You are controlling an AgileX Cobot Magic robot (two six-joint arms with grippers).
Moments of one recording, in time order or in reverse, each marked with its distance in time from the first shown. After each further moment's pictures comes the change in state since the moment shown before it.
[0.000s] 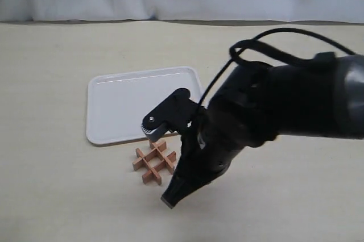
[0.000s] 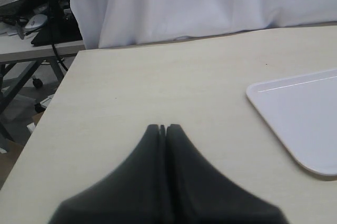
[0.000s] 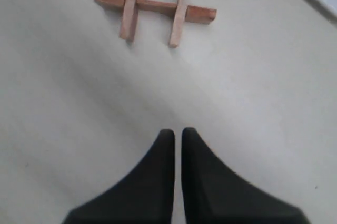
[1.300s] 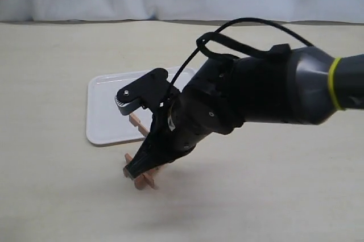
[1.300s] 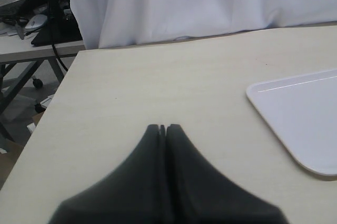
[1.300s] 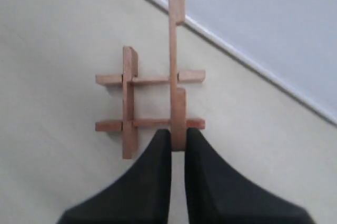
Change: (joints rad) left arm 0.000 0.000 0.000 0.000 0.000 0.002; right arm 0.009 0.092 -0.121 -0.008 -0.153 0.099
